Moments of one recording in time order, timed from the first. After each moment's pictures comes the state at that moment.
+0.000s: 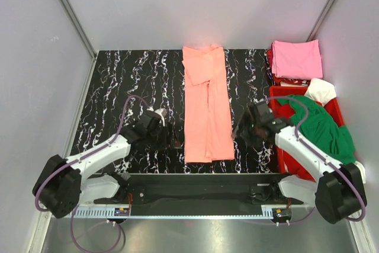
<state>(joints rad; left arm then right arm) -0.60 1.13 0.59 -0.39 0.21 -0.68 0.38 1.16 0.78 -0.62 -0.02 0.84</state>
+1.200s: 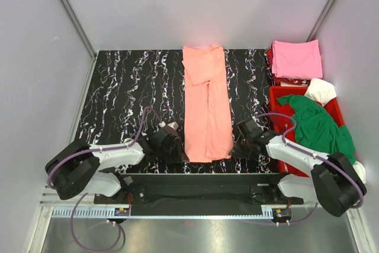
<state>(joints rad) -0.87 1.32 0.46 -0.04 0.15 -1.03 0.57 1.20 0.49 -0.41 -0.05 1.08</state>
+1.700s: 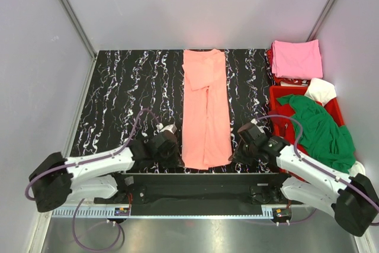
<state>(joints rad) -0.98 1.14 0.51 -0.32 0.05 -1.05 0.69 0.97 0.50 -0.60 -0.03 1.13</state>
